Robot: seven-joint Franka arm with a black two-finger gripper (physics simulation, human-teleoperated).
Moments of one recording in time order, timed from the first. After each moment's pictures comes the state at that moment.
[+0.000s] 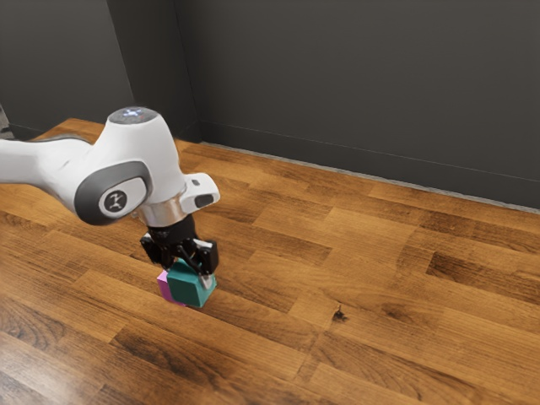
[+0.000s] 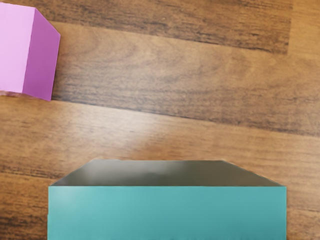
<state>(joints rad) -0.63 -0.23 0.40 -2.36 0.08 2.20 -0.41</state>
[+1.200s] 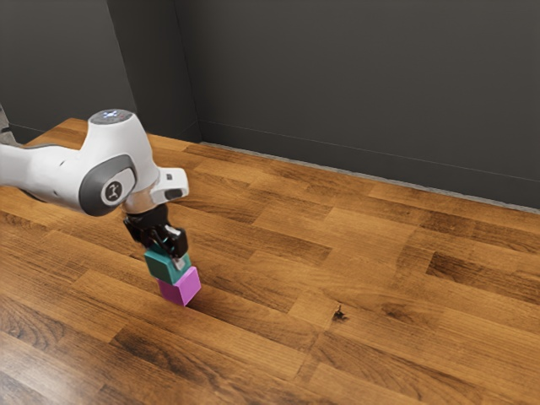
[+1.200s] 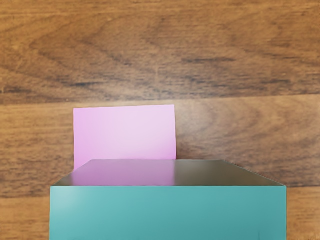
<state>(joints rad) -0.61 -0.06 0.64 -2.31 0.05 2.34 0.02</state>
